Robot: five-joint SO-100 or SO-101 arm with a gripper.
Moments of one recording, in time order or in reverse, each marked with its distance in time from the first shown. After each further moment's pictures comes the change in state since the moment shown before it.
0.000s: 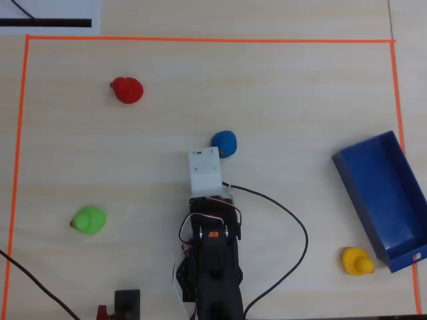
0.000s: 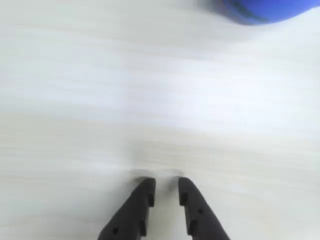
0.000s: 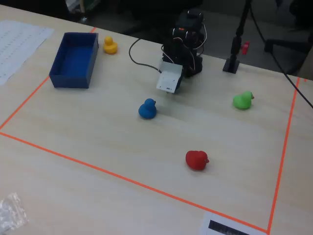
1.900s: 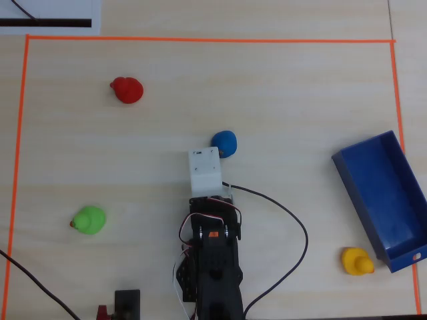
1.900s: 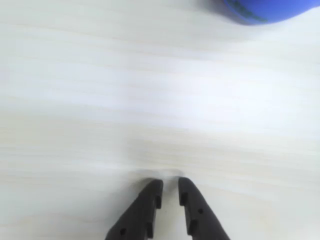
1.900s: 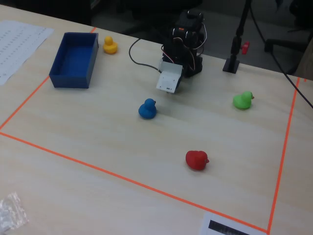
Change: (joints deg) arm 0.0 0.0 0.0 0.0 0.1
